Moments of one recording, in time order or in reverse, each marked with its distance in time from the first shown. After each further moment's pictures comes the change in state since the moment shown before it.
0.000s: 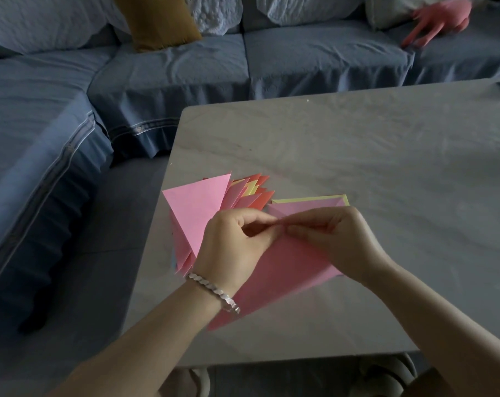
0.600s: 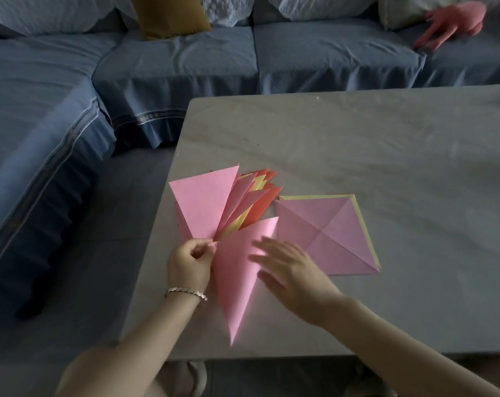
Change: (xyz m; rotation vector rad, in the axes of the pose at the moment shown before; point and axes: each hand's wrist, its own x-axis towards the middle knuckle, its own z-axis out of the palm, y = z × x) left_hand -0.005 -0.127 -0.018 0.083 0.374 -0.387; right_hand -0.012 0.064 0.061 -0.759 -0.283 -0.290
